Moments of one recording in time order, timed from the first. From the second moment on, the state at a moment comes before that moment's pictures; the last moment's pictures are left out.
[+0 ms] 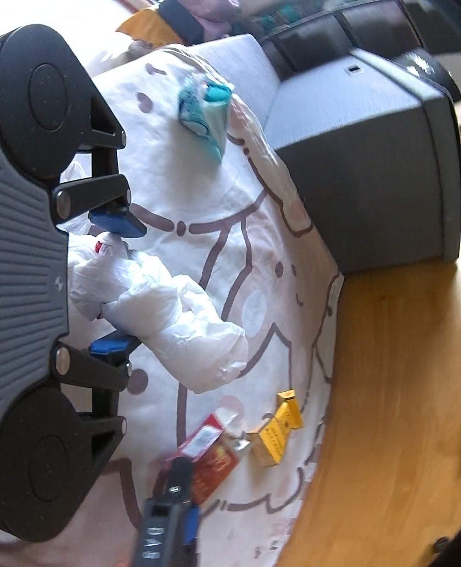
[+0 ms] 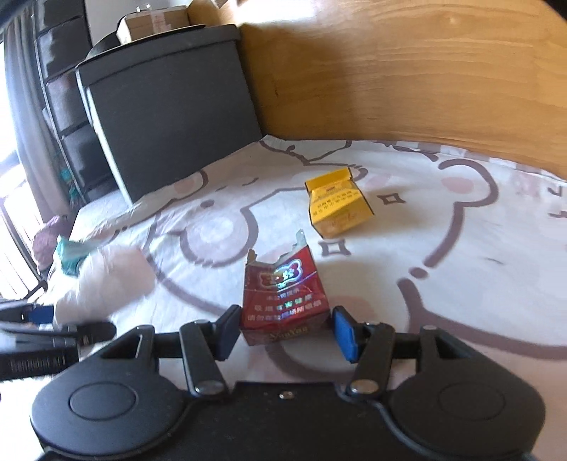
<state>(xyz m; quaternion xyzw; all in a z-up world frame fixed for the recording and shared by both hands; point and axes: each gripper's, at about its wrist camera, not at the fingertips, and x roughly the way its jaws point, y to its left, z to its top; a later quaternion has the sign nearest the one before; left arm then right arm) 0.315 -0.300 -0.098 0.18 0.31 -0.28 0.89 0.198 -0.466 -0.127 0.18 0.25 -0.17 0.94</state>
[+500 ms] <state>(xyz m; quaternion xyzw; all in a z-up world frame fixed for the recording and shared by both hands) 0.243 -0.258 -0.078 0.08 0.31 -0.25 0.91 0.135 -0.436 -0.101 0.12 0.27 -0.16 0.94</state>
